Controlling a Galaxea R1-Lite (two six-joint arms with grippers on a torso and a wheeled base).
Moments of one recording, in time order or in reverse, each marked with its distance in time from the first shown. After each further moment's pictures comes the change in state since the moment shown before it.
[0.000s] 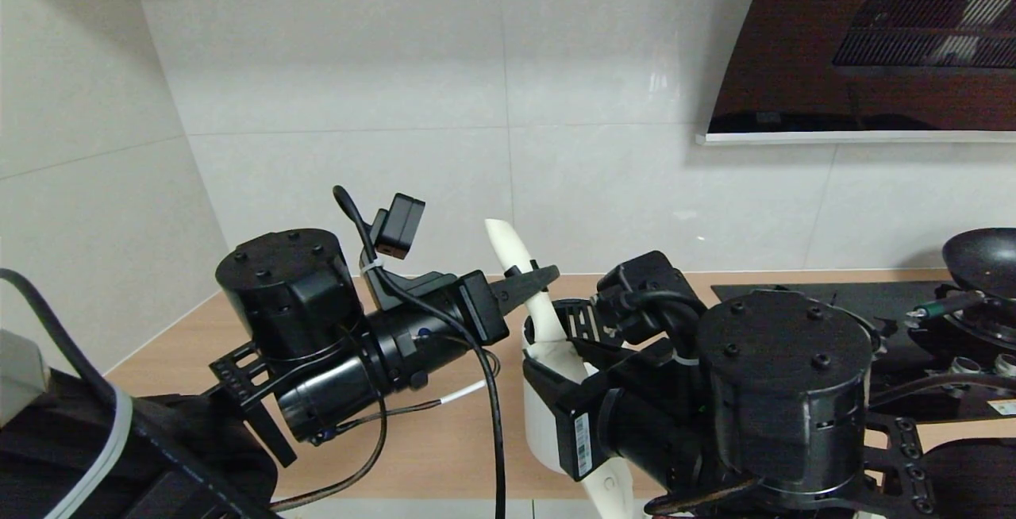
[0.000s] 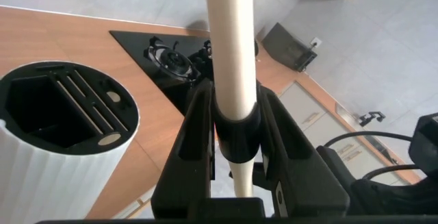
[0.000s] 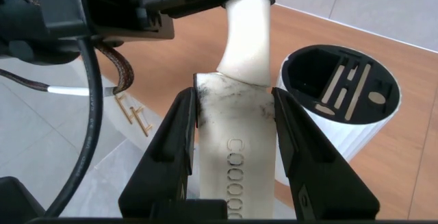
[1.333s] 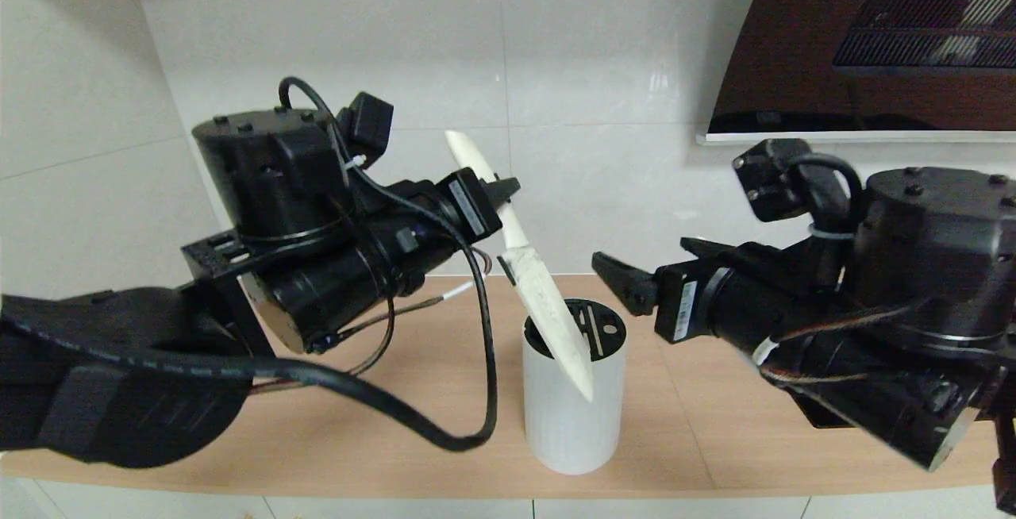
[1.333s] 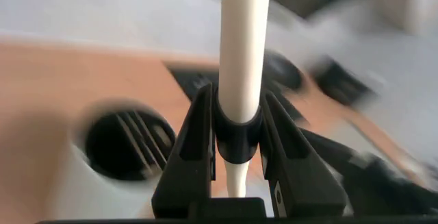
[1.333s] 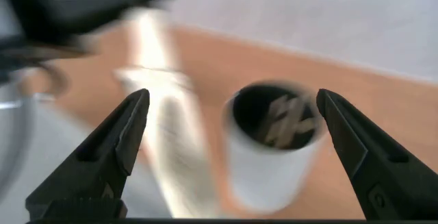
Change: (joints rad) left arm 0.001 -0.083 -0.347 0.451 0.341 0.153; right arm -0.215 -0.164 -0.010 0.014 0.009 -0.037
